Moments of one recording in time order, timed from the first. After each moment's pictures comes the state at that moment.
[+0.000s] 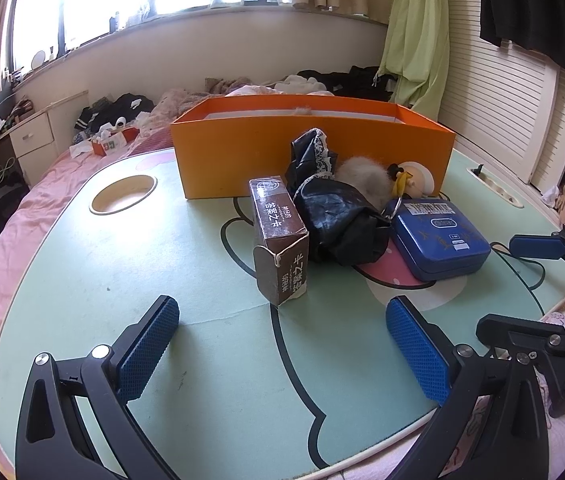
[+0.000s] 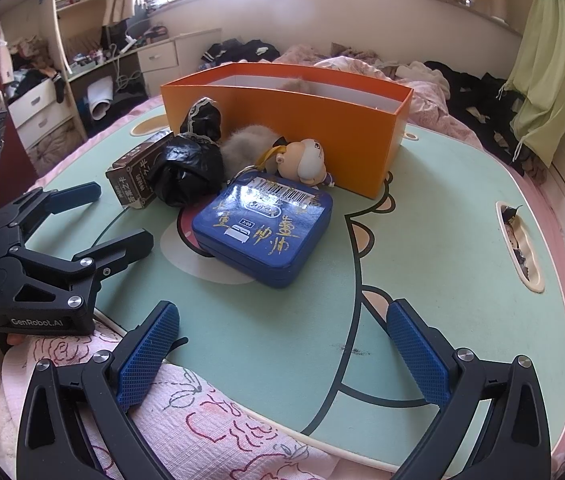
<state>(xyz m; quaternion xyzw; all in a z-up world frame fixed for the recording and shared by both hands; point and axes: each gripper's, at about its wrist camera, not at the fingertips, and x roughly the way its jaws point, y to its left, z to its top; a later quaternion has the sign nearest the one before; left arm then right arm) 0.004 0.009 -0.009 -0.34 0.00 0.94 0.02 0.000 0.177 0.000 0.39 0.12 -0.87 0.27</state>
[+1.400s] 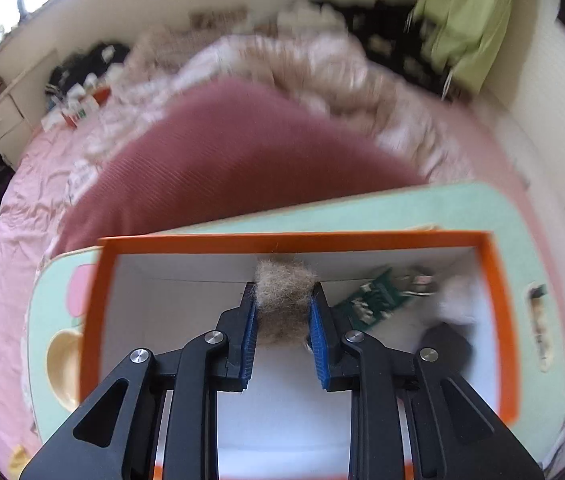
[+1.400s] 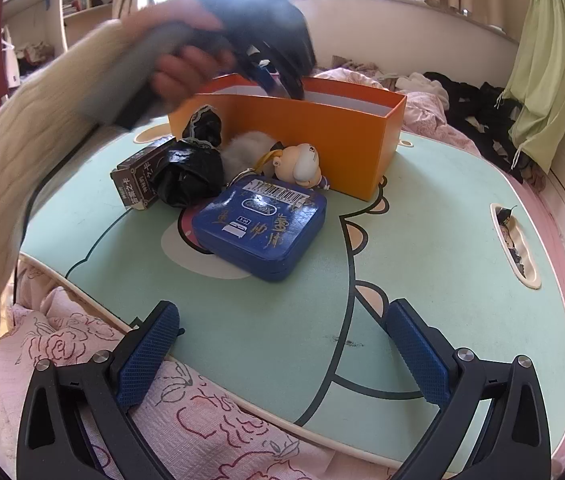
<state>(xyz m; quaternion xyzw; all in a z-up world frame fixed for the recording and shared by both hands) -0.215 0.026 0.065 -0.49 -0.01 0.87 0.01 0.009 0.183 -0.001 0.37 0.11 -0.88 0.28</state>
